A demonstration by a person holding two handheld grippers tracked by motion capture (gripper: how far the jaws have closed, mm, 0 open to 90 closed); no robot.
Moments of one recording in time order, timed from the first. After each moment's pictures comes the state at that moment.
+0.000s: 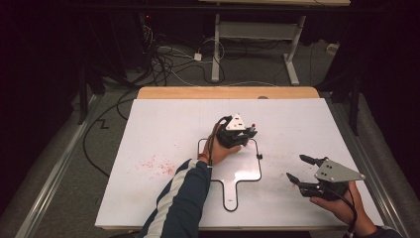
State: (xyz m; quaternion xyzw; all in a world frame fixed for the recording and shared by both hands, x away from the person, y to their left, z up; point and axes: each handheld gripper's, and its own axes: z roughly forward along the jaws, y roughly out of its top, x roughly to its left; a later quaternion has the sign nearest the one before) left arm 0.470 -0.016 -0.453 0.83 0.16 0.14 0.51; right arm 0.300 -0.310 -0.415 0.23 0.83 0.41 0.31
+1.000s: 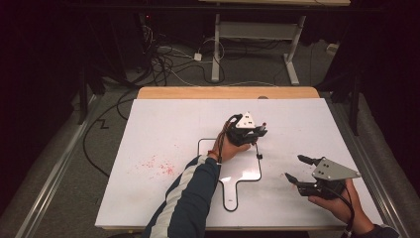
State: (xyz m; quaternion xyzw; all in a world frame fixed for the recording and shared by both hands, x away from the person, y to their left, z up) left arm 0.480 -0.054 -0.454 0.83 0.13 0.12 0.52; right arm 0.305 -0.309 -0.420 0.24 0.83 0.40 0.30
